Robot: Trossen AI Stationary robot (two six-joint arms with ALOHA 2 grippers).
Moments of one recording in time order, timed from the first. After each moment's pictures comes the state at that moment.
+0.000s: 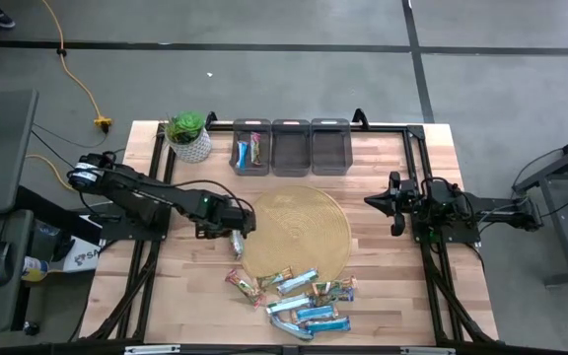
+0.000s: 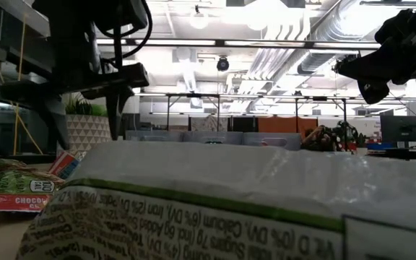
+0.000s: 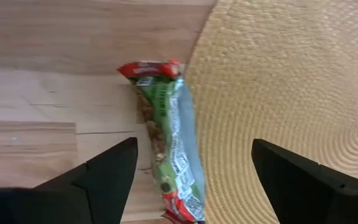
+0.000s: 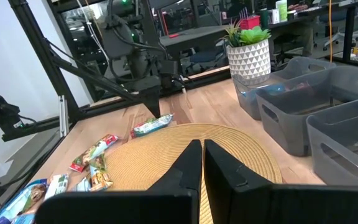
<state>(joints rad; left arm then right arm) -0.16 1.47 0.88 -0.71 -0.07 -1.84 -0.03 0.03 0.05 -0.07 0.05 0.27</state>
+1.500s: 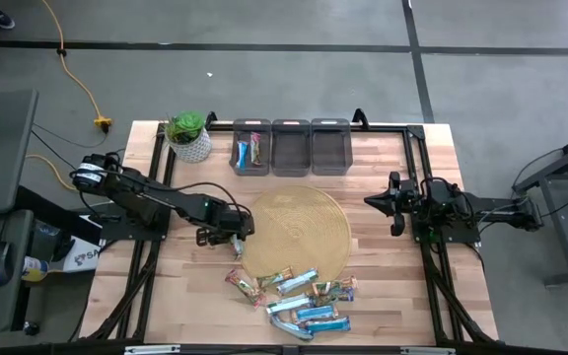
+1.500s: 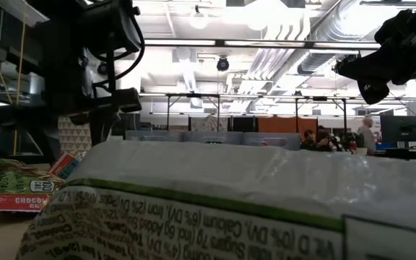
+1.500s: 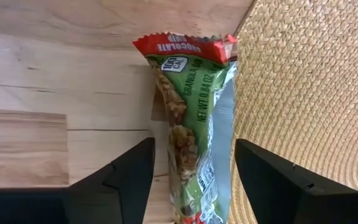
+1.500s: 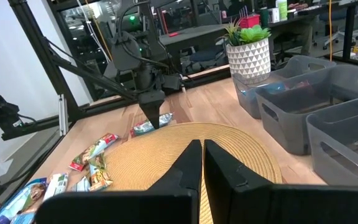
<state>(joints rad) -0.16 1.51 0.74 -0.49 0.03 -1.92 -0.03 0.03 0.05 -0.07 0.05 0.27</state>
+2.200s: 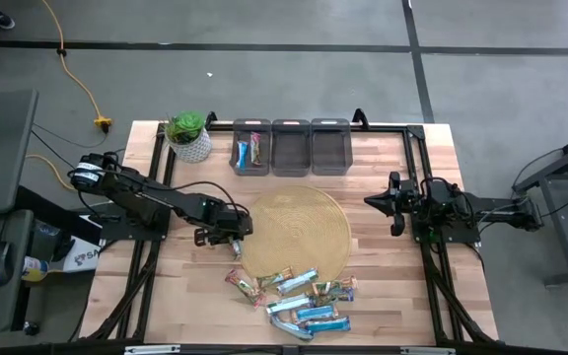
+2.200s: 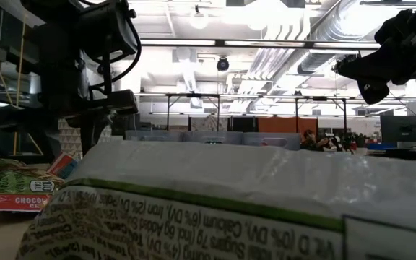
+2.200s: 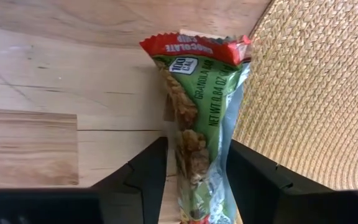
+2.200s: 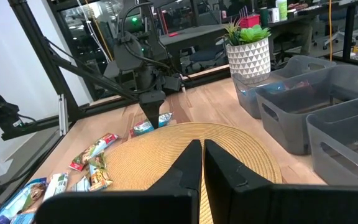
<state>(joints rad) -0.16 1.51 0.71 -0.45 0.05 -1.92 -0.03 0.03 0.05 -0.07 0.05 0.27</state>
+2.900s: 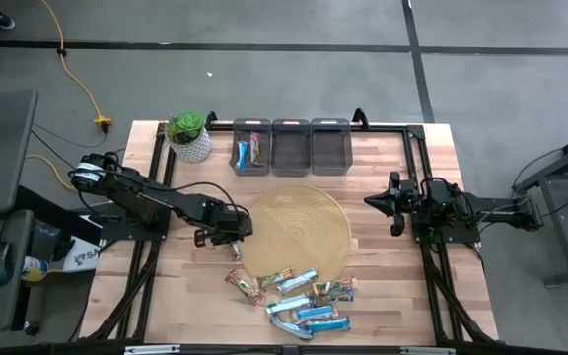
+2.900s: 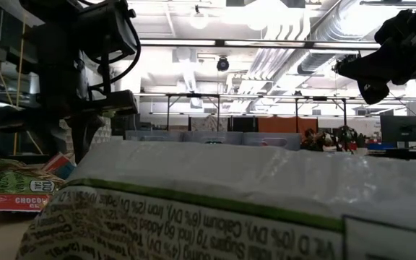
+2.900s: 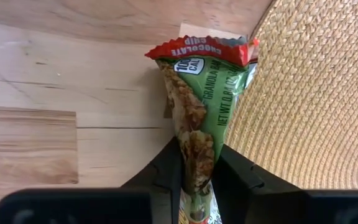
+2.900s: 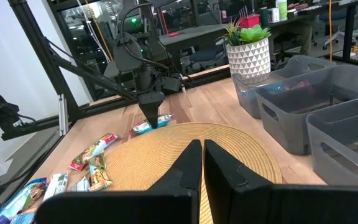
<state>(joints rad) -0.16 1.51 0.71 -0.44 0.05 -1.92 -0.03 0.03 0.05 -0.07 0.05 0.27</state>
